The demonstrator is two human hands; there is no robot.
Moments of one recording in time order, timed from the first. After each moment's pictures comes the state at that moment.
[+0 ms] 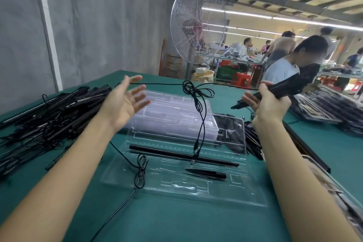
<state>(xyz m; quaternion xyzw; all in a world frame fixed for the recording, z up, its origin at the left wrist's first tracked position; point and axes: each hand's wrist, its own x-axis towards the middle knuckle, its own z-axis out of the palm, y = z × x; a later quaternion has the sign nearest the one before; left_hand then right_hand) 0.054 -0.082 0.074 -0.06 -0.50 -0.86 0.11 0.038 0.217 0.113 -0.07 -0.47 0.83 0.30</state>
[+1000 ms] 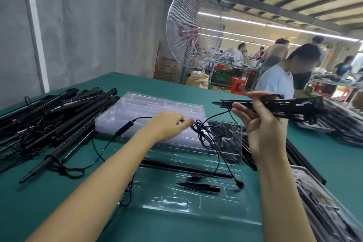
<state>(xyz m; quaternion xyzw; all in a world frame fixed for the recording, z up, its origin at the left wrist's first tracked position) -0.008 0.008 0.045 -0.16 -0.97 -0.17 0.07 0.072 0.213 0.100 0.18 -0.48 0.83 0.23</state>
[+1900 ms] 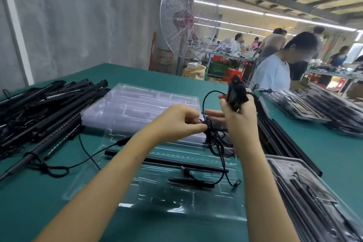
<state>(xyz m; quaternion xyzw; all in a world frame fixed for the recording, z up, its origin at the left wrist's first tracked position) 0.027 0.045 0.056 -0.30 -0.85 -0.43 0.10 0.045 0.202 0.076 0.11 -0.71 0.66 0.23</state>
